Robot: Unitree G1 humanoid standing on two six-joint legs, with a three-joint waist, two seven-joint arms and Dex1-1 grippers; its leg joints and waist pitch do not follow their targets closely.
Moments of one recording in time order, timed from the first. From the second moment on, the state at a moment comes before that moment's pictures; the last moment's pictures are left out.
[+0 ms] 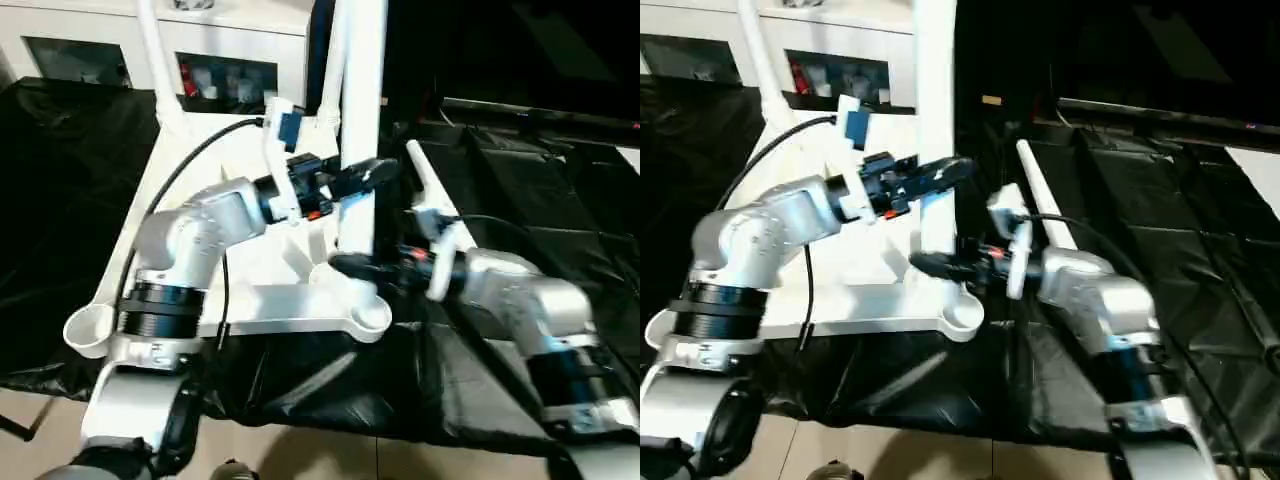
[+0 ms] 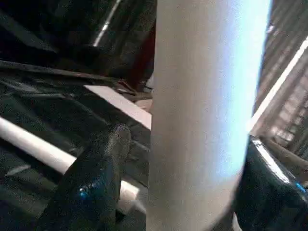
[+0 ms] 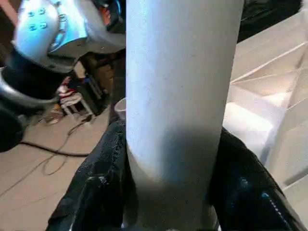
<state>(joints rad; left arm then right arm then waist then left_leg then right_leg) -0.79 0.17 0.07 0.23 -0.65 0.82 -0.84 -0.51 -0.35 0.08 0.19 0.54 0.67 1.16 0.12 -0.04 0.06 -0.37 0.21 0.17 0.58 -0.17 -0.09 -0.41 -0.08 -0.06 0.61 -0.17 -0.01</state>
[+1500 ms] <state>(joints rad) -0.76 0.21 -0.02 0.20 -0.63 0.78 -0.93 -0.54 -0.38 0.11 0.17 0.52 0.67 1.16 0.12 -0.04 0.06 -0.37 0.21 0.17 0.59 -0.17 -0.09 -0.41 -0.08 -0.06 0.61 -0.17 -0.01</state>
